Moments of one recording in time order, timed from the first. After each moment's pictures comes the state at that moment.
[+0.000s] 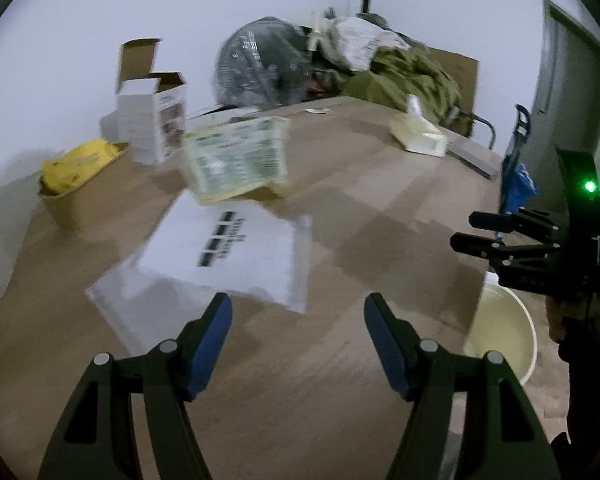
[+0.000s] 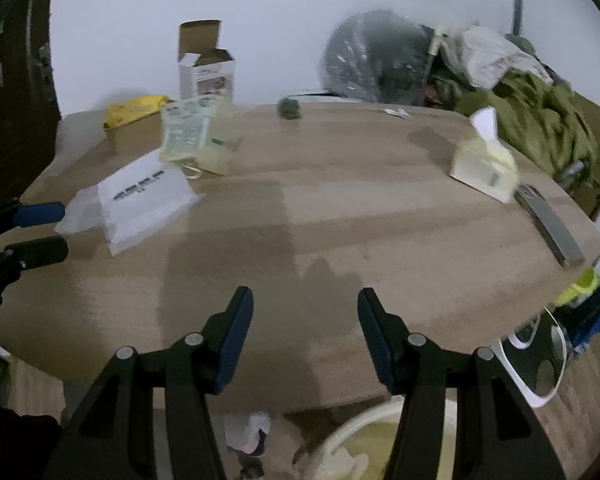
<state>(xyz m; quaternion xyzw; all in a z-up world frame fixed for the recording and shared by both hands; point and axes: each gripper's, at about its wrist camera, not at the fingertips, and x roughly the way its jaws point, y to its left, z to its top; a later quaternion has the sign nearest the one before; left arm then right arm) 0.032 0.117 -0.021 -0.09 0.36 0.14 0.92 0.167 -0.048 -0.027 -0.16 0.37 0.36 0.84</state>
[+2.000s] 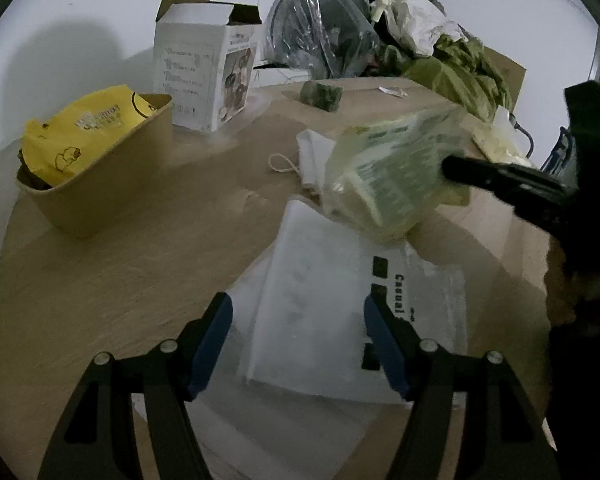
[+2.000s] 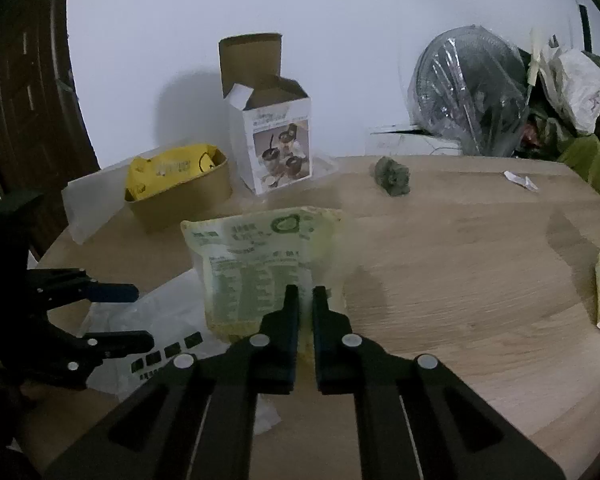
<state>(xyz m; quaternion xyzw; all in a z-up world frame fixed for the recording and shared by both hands) 0.090 0.256 -0.053 -0.15 0.41 0.16 0.88 0.260 0.132 -0.016 -0.12 0.35 0.48 0.79</state>
